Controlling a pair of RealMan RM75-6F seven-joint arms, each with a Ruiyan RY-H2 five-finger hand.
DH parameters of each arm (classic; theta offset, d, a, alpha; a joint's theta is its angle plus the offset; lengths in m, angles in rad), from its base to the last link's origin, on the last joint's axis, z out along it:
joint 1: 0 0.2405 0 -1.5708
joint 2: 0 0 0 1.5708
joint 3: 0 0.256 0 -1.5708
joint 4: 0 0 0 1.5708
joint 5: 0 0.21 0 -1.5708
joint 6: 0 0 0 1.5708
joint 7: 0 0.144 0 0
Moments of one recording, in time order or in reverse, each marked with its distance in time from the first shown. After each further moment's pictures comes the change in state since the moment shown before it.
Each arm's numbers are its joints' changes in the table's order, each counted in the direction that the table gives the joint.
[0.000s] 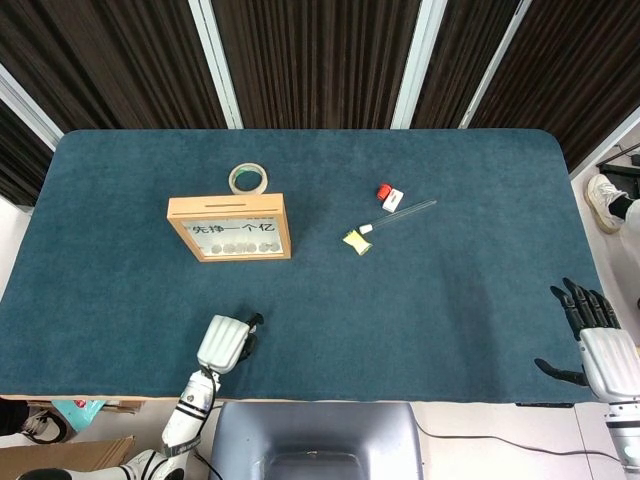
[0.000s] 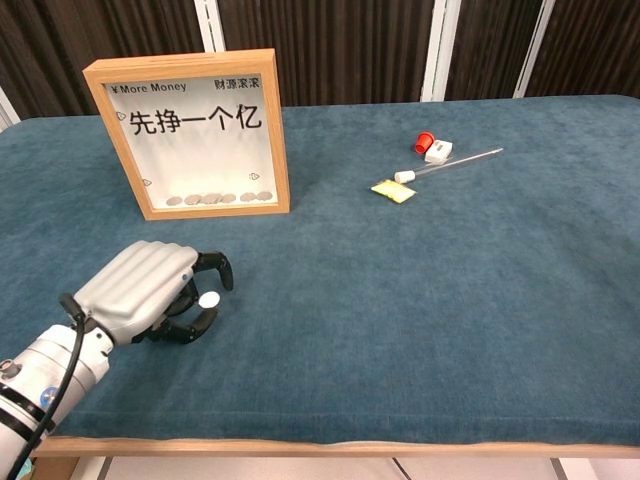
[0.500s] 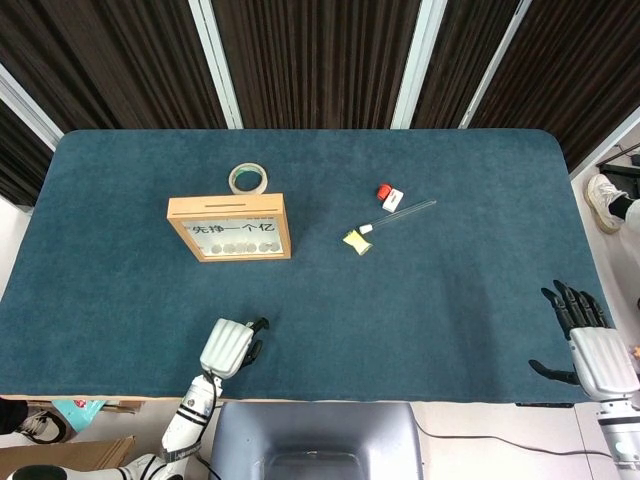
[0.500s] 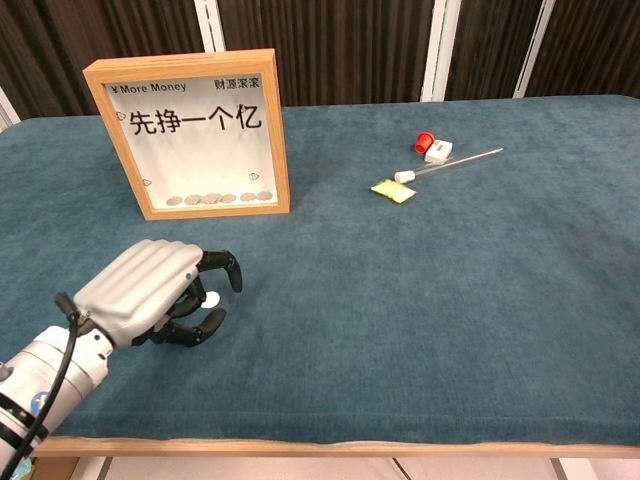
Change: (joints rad) left arm -0.018 0.035 0.040 -0.097 -0.014 0.033 -0.003; right arm 0.016 -0.011 -0.004 -0.002 0.012 -0.036 -0.032
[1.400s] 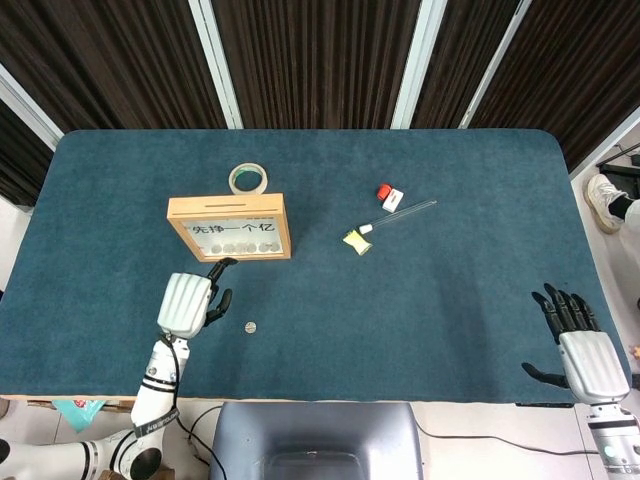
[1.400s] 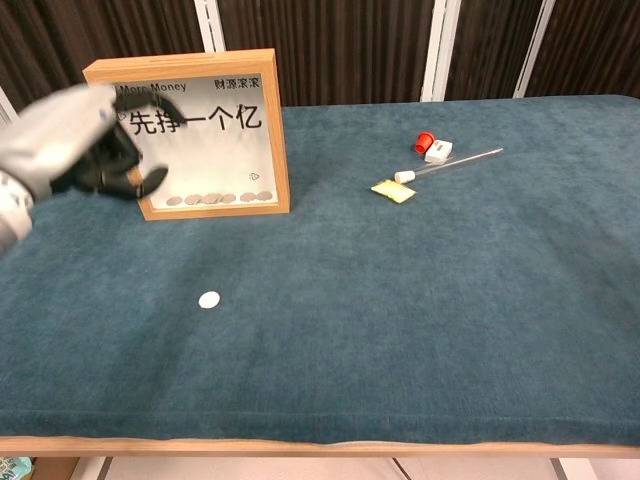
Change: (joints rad) left arm -0.106 0.277 -0.091 -0.366 -0.155 0.154 0.036; right arm -0.006 -0.038 -0.007 -0.001 -0.019 0.023 -0.078
